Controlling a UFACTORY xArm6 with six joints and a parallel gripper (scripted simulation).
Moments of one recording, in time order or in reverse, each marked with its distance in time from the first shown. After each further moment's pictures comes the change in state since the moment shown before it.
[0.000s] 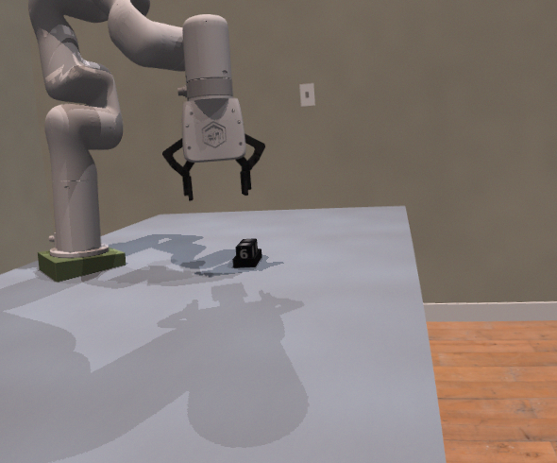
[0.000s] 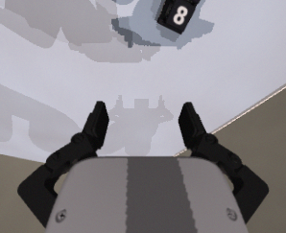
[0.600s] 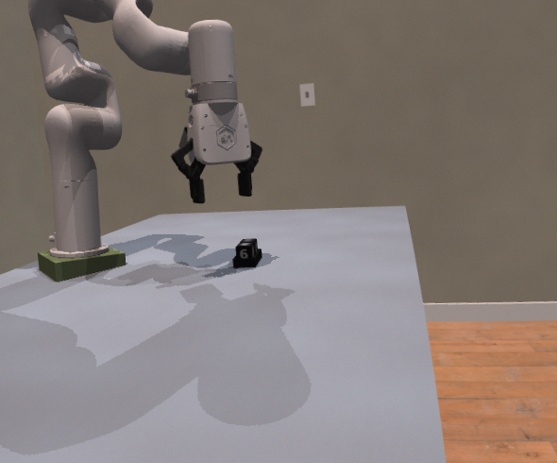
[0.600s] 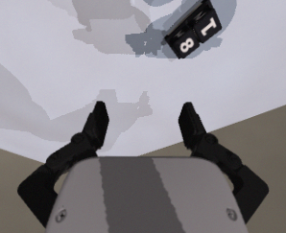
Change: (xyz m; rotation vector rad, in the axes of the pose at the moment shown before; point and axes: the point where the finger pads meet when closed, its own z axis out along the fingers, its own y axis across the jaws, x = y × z) arm 0.011 0.008 0.006 0.001 -0.001 -0.442
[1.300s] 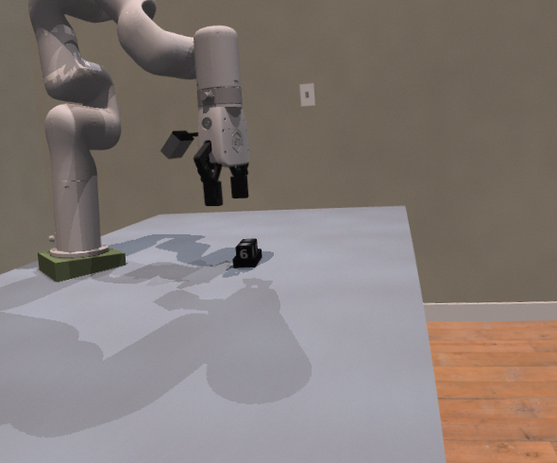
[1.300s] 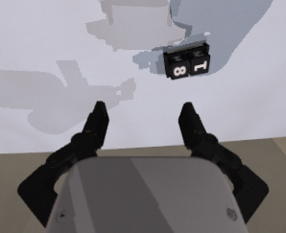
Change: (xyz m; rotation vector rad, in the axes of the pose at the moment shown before) arm 0.008 0.014 0.006 0.000 -0.001 -0.516
